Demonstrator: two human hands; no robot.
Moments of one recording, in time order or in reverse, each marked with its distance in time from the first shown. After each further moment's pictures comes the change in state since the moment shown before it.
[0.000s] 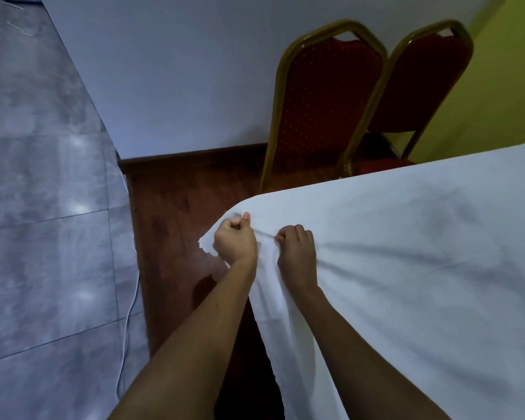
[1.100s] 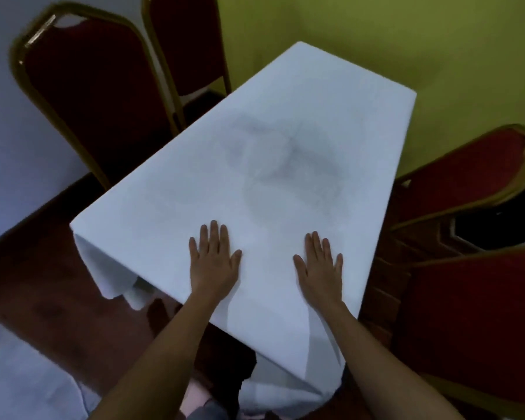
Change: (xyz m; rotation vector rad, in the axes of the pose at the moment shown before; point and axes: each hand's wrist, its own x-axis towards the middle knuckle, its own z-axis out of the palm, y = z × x) left_hand -0.159 -0.101 0.029 1.277 -0.887 1.280; right_hand -0.247 0.155 -0.149 -0.238 -0.114 0.859
